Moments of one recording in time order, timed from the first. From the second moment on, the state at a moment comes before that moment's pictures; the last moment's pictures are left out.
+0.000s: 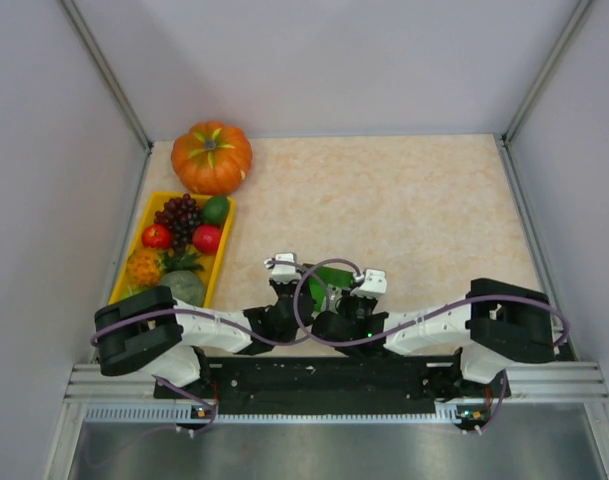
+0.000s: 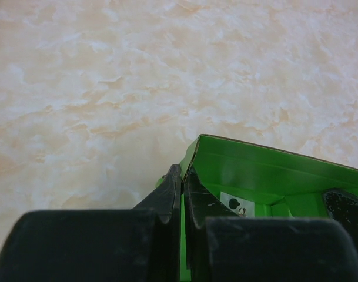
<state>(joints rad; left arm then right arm) -1.19 1.43 0.43 0.59 -0.96 -0.66 1.37 1.55 0.64 -0.02 1.37 1.09</state>
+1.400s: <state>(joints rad) -1.25 1.44 0.29 0.76 -1.03 -0.76 1.53 1.03 0.60 -0.42 1.04 1.00</state>
